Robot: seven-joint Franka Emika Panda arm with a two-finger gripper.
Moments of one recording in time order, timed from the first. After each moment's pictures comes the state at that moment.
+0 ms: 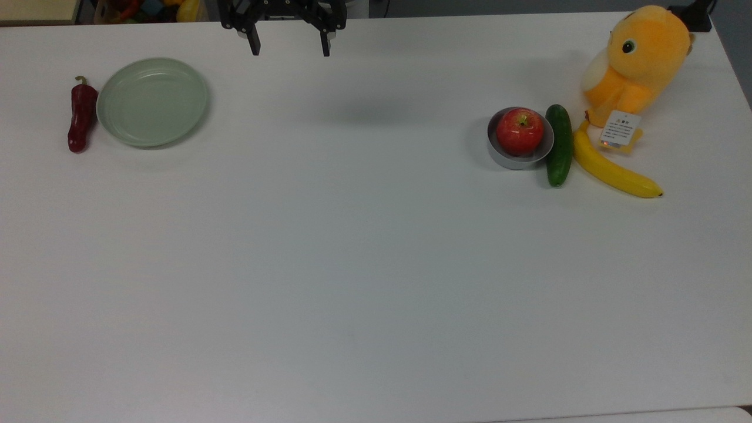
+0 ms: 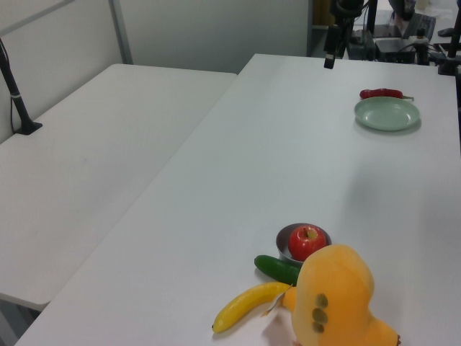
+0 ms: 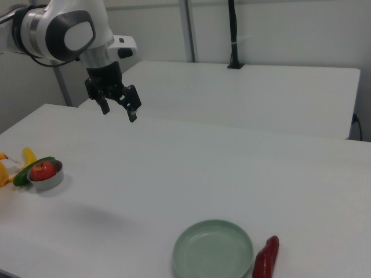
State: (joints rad) arm 0.07 0.02 -0.06 -1.68 0.06 1.83 0.00
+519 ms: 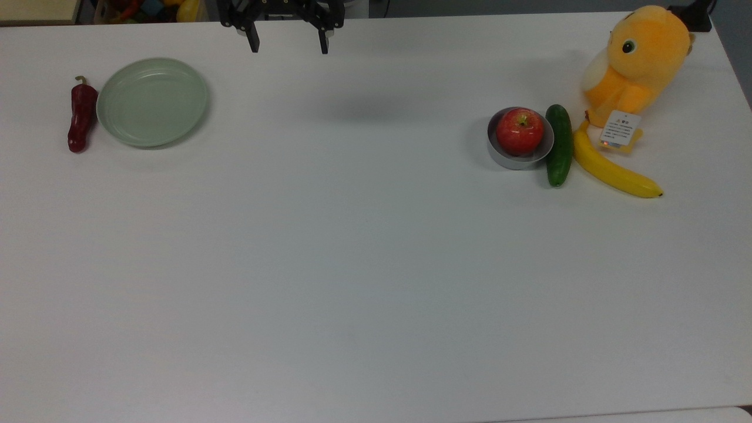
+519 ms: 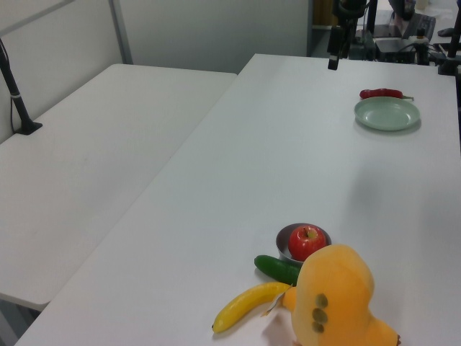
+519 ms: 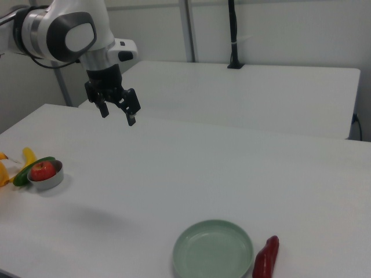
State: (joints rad) arm 0.07 0.02 -0.06 -1.69 0.06 1.80 0.01
